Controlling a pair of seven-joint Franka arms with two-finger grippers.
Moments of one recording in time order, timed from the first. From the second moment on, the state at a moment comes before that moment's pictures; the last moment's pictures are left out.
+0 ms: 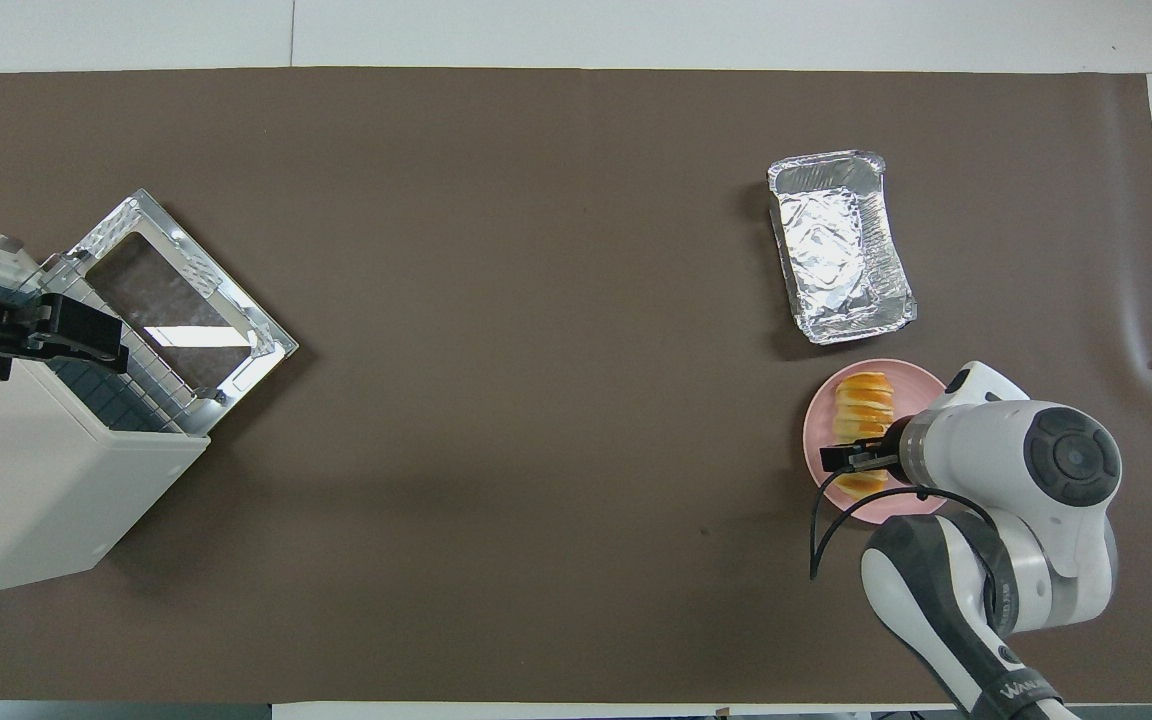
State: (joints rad) left arm -0.05 -0.02 -0.06 -1.59 -0.03 1.41 -0.08; right arm 0.11 -0.12 0.00 -2.59 0.02 2.49 -0.02
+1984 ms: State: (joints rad) left arm -0.05 -0.02 -0.06 -1.59 -0.03 1.41 -0.08; right arm 0.11 0.27 0.00 -1.65 0.02 1.94 -0.05
